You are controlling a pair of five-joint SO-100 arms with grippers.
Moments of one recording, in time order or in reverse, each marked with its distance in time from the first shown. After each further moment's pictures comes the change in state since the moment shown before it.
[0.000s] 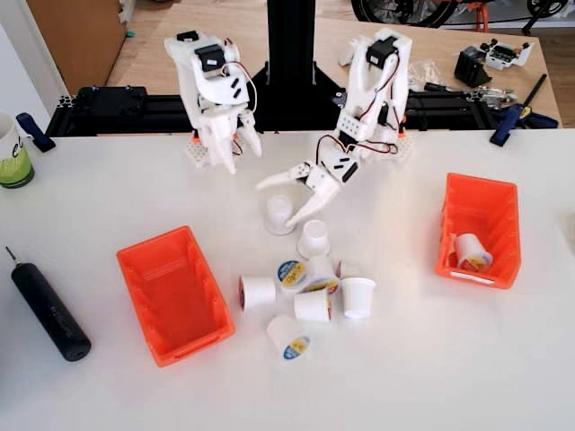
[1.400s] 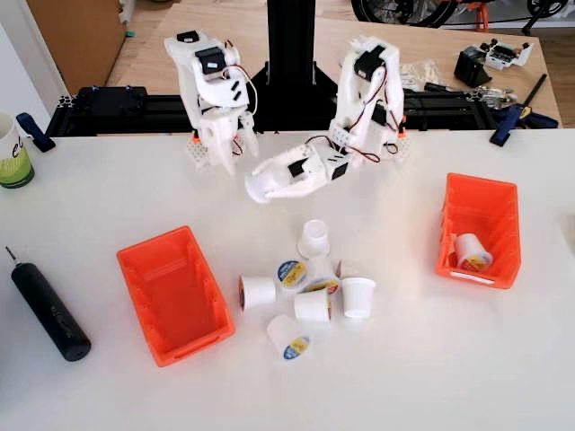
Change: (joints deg) arm 0 0.2 0.1 2.1 -0.6 -4.8; arm 1 0.7 -2.6 -11.8 -30.7 -34.4
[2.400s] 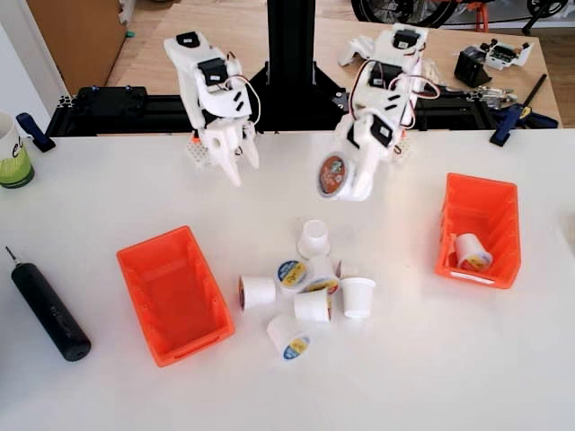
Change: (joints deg) arm 0 -1.2 3.3 7.9 -9.8 -8.3; arm 1 -25.8 27.5 -52.3 110.0 -92.9
